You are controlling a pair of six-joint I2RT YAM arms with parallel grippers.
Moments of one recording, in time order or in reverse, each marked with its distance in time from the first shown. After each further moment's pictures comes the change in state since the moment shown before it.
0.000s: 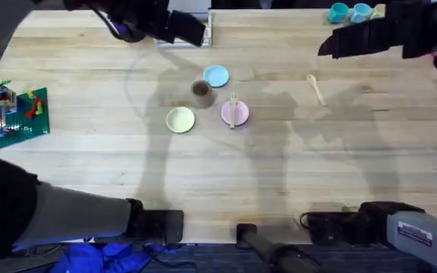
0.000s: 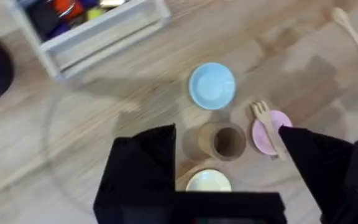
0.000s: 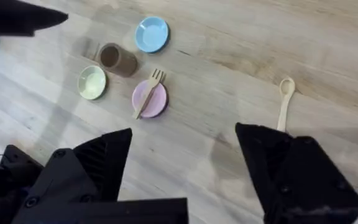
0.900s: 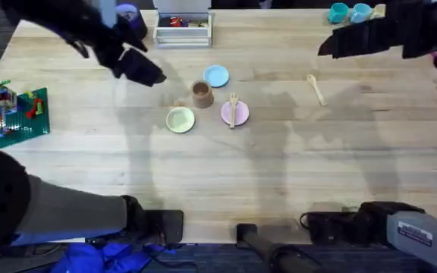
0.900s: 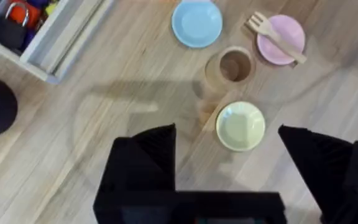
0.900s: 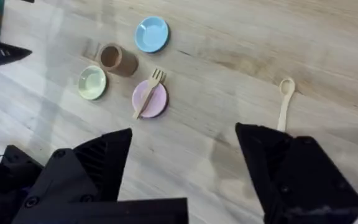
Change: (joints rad) left arm 0.229 0.004 0.000 -0.315 0.113 0.738; right arm 0.000 0.000 0.000 0.000 0.000 0.000
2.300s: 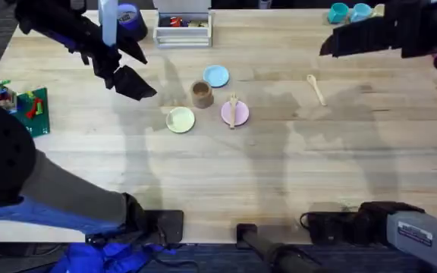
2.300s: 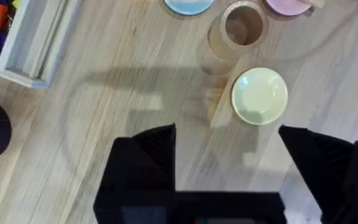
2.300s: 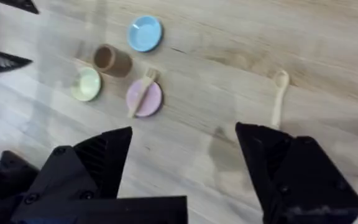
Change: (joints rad) left arm 0.052 0.123 0.000 -0.033 -0.040 0.299; right arm 0.000 0.000 0.000 -0.005 0.049 0.042
